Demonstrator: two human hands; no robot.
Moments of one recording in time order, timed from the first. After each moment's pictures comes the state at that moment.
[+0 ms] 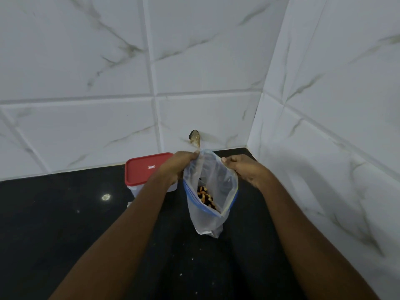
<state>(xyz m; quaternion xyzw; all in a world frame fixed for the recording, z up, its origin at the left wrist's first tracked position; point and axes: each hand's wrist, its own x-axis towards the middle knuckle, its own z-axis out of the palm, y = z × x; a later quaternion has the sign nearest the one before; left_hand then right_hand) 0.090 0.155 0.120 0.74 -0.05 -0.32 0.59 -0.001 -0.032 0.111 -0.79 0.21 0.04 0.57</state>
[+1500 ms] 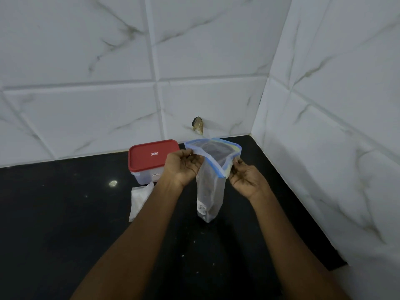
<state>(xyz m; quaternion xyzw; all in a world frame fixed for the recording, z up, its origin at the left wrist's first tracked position) 0.045 0.162 0.106 0.24 0.17 -0.35 0.89 -0.036 0.000 0.073 -0.21 0.22 -0.07 0.95</state>
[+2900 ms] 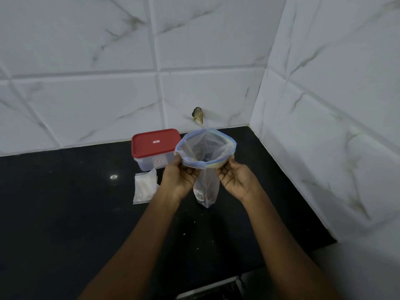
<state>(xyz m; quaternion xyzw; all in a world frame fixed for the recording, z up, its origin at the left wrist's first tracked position) -0.010 0.194 0.073 0.27 0.13 -0.31 0.90 -0.074 0.041 0.069 -0.24 0.24 -0.07 0.94</state>
